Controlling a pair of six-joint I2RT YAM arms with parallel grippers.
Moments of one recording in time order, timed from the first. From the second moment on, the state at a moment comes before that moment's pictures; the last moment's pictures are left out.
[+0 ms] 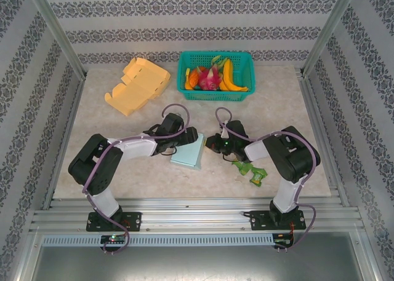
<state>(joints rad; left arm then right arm) -0.59 1.72 0.90 -0.01 0.02 -0.79 0.46 1.81 0.63 0.50 -0.48 0.90</state>
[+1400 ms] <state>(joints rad) -0.74 1.35 0.59 -0.09 -0.11 -0.88 0.75 1.55 0.42 0.39 -0.32 0.86</state>
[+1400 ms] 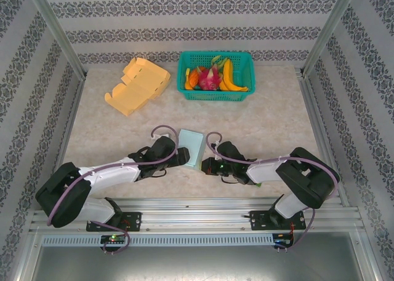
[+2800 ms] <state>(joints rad) -0.96 1.38 0.61 -0.07 -0.33 -1.03 0.81 1.54 0.38 0.45 -0.16 0.95</state>
